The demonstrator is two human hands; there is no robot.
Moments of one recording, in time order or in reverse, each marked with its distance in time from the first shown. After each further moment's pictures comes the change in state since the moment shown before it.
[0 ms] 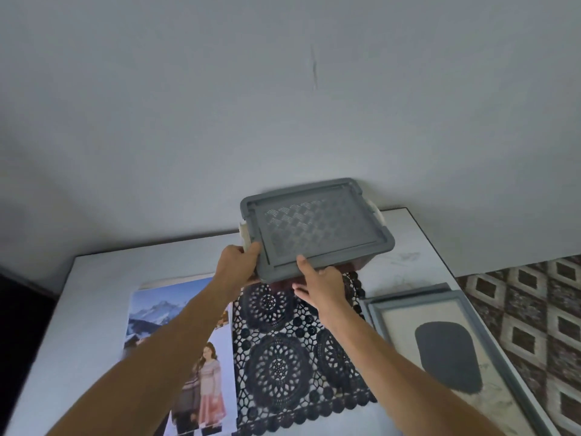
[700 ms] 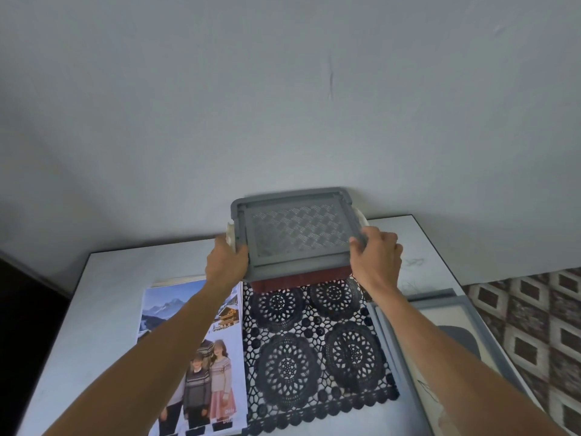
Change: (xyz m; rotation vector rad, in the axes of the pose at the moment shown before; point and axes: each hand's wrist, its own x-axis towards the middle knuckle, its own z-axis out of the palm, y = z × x) left_hand -0.007 0.001 -0.042 0.392 0.215 0.178; right_hand 0.028 -0.046 -0.051 -1.053 0.427 -0.649
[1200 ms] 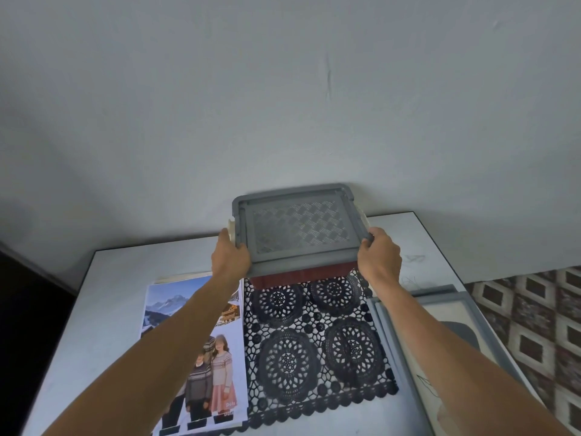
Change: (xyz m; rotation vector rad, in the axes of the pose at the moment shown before) left_hand -0.005 0.010 0.006 -0.040 0.032 -0.008; right_hand 0.003 0.003 -0.007 0.139 -0.026 0.107
